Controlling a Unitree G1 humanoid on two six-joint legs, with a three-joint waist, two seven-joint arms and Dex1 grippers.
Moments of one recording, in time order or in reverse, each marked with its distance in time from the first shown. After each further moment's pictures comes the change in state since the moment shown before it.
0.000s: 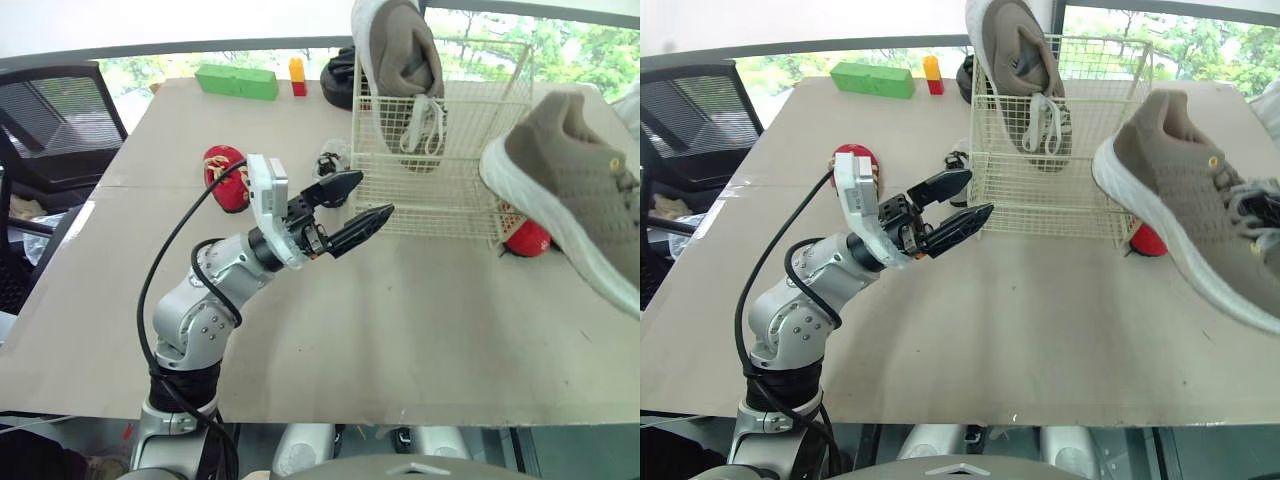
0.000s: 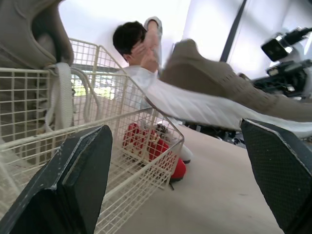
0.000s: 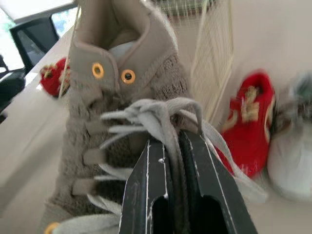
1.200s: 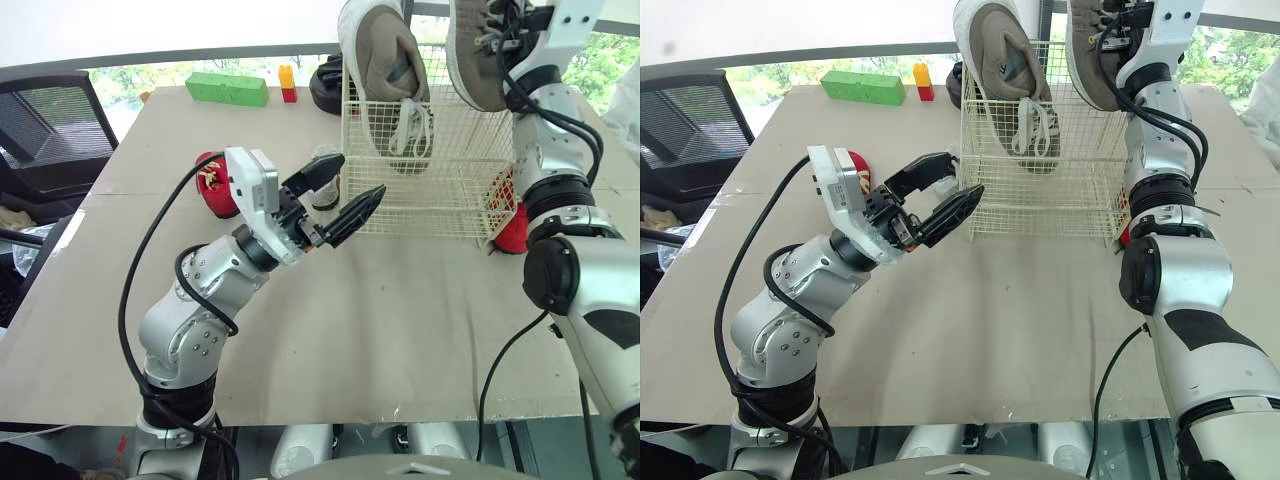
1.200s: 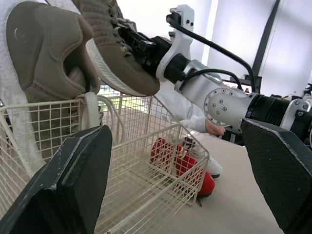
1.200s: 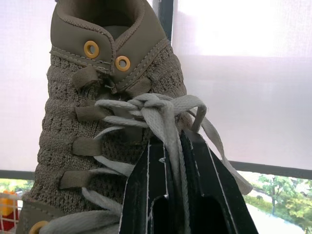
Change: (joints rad) left arm 0.029 -0.010 0.031 -0.145 0.050 0.011 0.187; right arm -1.298 0.830 0.890 1.427 -1.035 -1.997 -0.594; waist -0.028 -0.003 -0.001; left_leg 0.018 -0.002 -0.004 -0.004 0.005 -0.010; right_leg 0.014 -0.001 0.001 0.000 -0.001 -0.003
